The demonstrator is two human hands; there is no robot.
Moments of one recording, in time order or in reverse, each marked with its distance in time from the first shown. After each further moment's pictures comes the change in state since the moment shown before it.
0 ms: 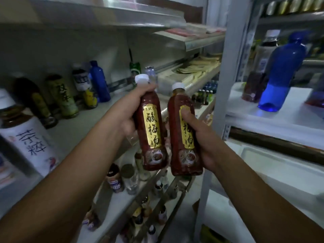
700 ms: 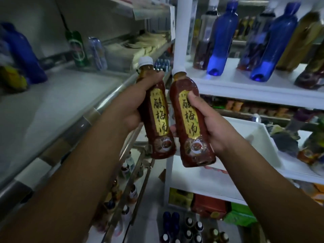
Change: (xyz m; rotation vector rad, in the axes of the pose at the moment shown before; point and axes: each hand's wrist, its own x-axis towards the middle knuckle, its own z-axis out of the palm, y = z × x) left_hand -0.026 -0.067 0.052 -0.082 -0.434 -0.075; right_hand -0.096 0.017 -0.029 -0.009 0.258 -0.093
